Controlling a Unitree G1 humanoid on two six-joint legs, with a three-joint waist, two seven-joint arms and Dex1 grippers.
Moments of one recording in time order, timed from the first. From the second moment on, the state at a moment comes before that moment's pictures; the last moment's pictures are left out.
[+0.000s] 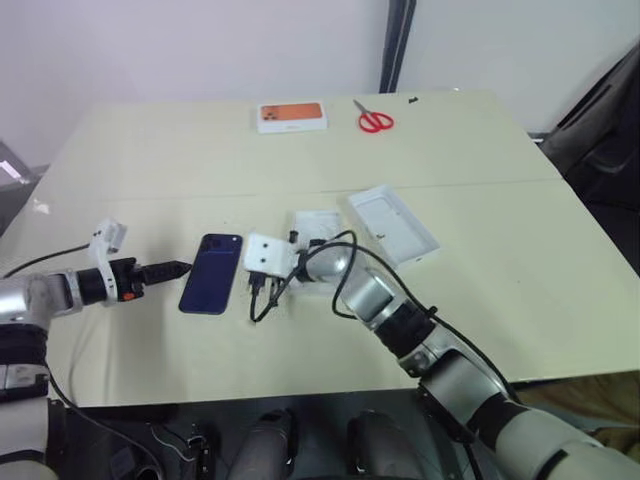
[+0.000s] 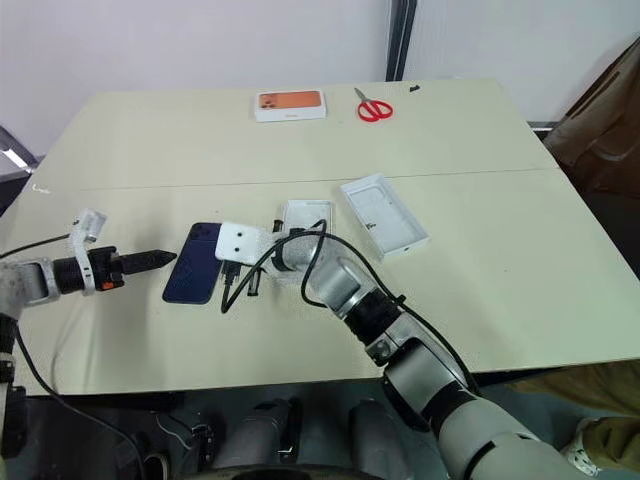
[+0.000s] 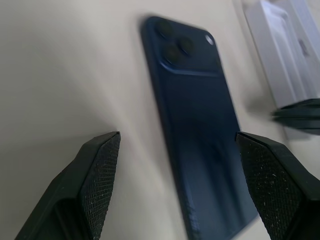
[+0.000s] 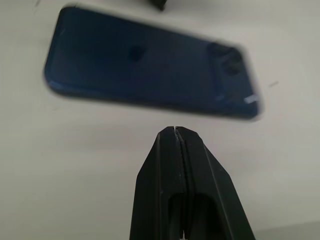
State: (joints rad) left arm -0.53 0.89 0.13 0.55 -0.54 0.99 -1.12; right arm -0.83 -0.01 0.58 0.38 -0.27 0.37 0.78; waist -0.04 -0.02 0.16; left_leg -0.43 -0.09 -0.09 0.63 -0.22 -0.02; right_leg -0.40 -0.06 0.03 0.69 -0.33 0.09
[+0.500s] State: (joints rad) left arm -0.56 0.83 0.08 0.53 -0.49 1.01 -1.19; right arm -0.87 0.03 0.61 0.46 -0.31 0.41 0.77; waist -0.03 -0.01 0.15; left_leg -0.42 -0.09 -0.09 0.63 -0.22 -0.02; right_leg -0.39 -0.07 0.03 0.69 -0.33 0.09
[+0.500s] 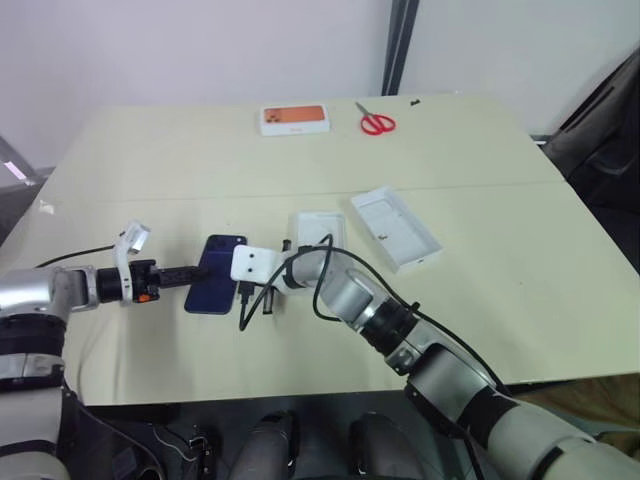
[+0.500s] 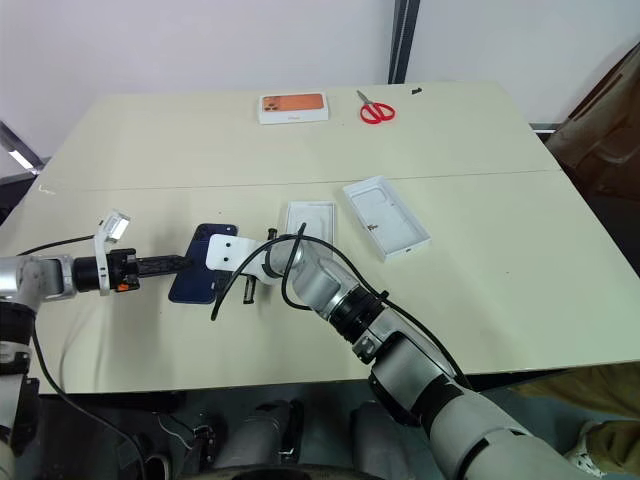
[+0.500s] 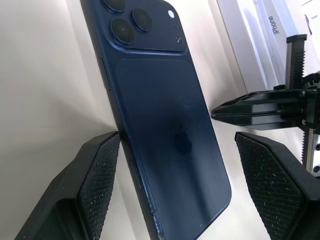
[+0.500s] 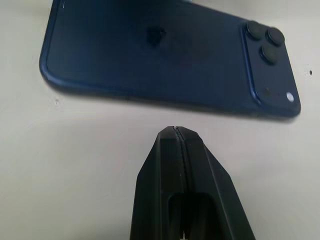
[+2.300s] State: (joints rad) left arm -0.56 0.67 0.19 0.56 -0.58 1.17 -1.11; right arm -0.85 -0.01 0.57 0.46 -0.30 0.36 0.77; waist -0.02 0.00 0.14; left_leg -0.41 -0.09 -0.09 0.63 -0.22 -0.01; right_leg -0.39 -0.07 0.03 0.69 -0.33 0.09
